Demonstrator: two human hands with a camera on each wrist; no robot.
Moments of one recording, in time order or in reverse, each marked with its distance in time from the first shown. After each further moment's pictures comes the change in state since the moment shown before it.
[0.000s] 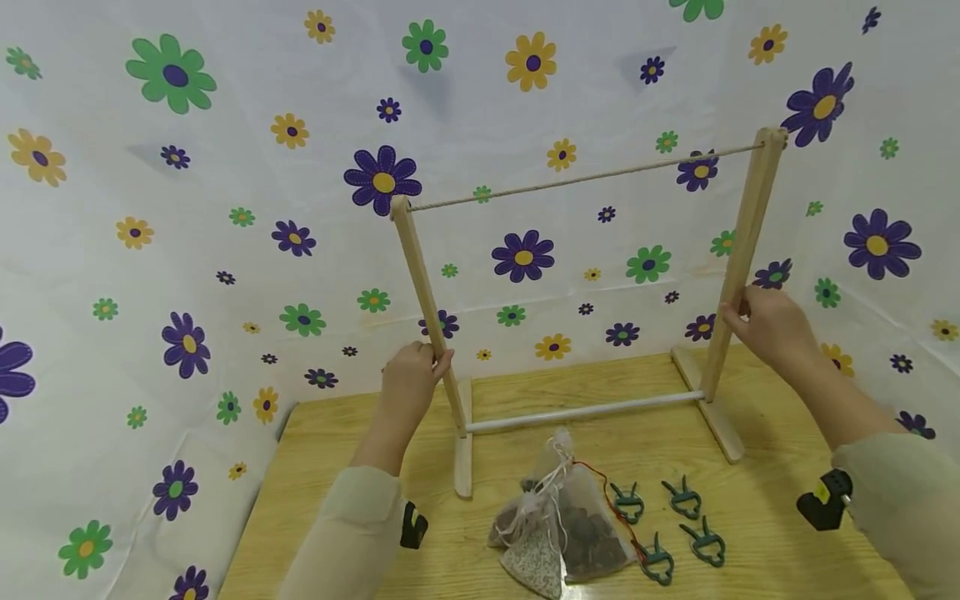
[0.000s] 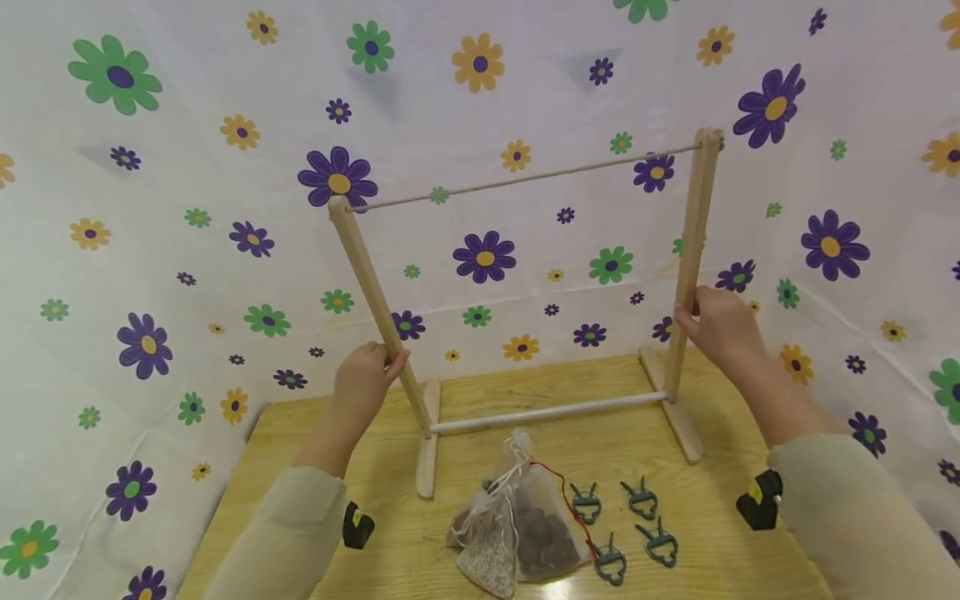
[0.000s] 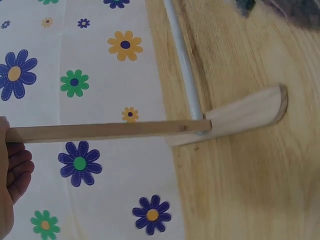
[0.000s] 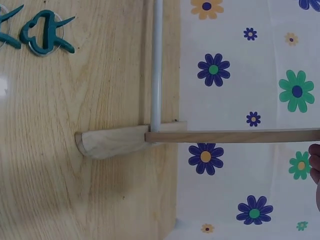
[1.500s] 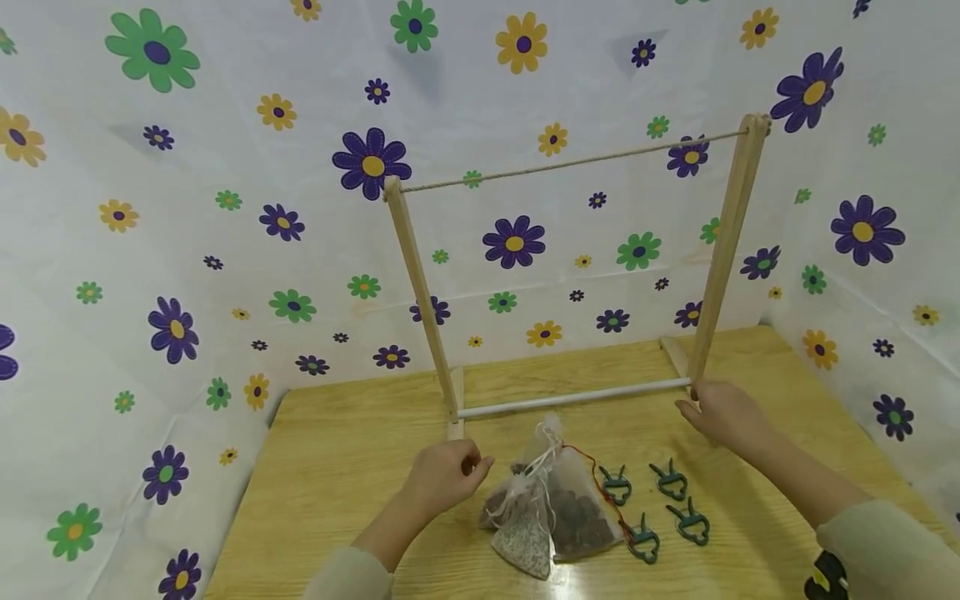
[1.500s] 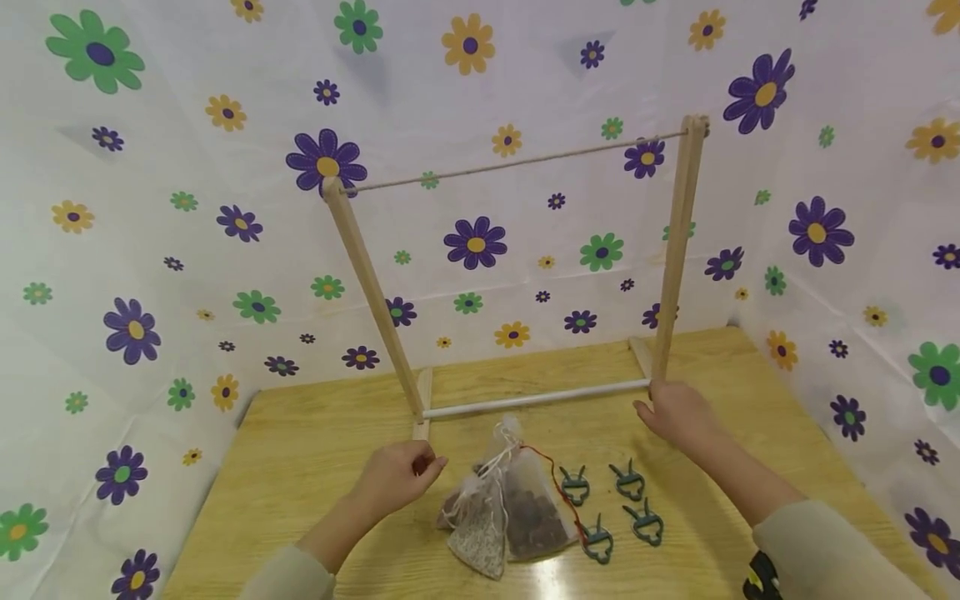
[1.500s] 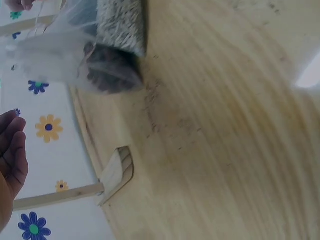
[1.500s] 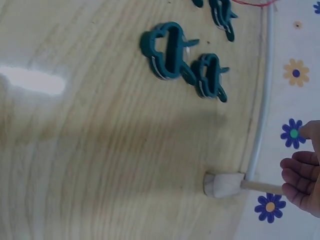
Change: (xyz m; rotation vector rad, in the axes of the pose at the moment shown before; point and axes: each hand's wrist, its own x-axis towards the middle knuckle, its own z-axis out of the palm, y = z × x) left_hand -0.111 0.065 0.006 -0.372 -0.456 0.013; right_hand -0.098 -0.033 0.057 -0.014 -0.440 0.061
